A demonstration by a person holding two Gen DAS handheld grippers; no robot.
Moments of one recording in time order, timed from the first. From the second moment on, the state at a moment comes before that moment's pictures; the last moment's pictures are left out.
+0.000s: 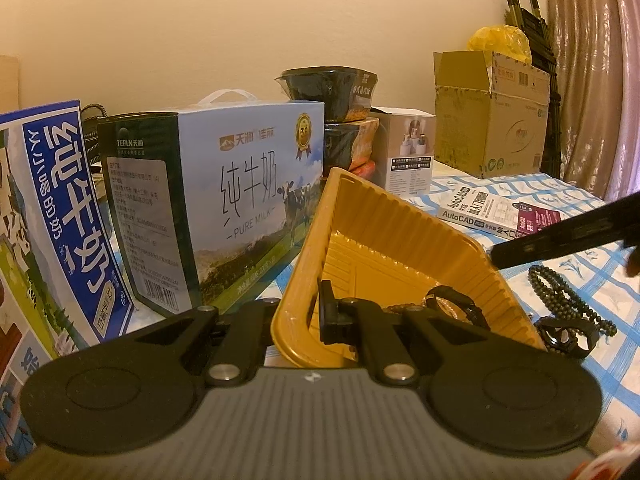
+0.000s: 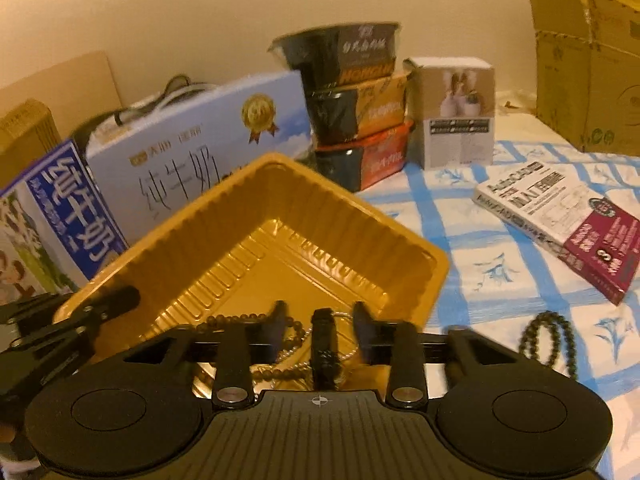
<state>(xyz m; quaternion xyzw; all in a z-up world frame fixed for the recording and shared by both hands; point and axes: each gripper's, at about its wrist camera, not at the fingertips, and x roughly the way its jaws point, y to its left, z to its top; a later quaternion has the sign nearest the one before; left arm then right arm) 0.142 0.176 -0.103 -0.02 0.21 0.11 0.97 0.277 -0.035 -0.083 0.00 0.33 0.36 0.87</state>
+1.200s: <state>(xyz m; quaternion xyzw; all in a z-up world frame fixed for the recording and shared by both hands) 0.143 0.176 -0.102 -0.03 0.21 0.11 0.97 0.201 -0.131 -0.134 -0.04 0.39 0.29 0.87</state>
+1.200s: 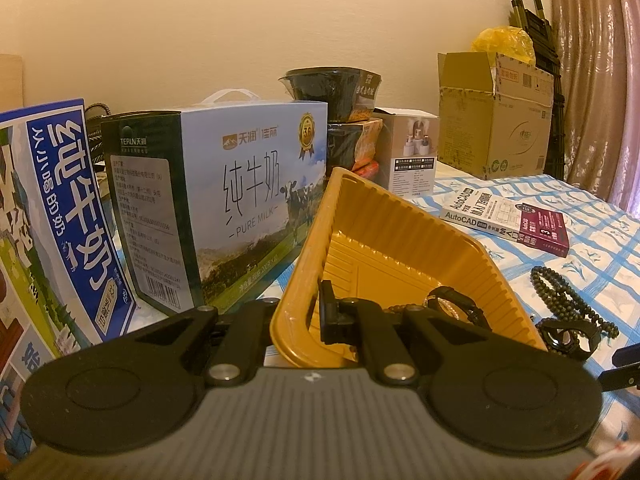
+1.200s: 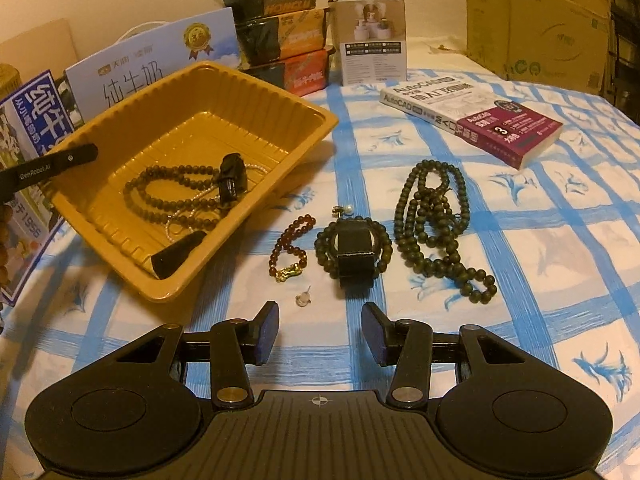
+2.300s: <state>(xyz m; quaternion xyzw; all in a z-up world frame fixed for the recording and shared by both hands) 0.143 0.176 -0.104 -0.02 0.21 0.12 0.97 0.212 -0.096 -0.144 -0.08 0.36 0.31 0.88</state>
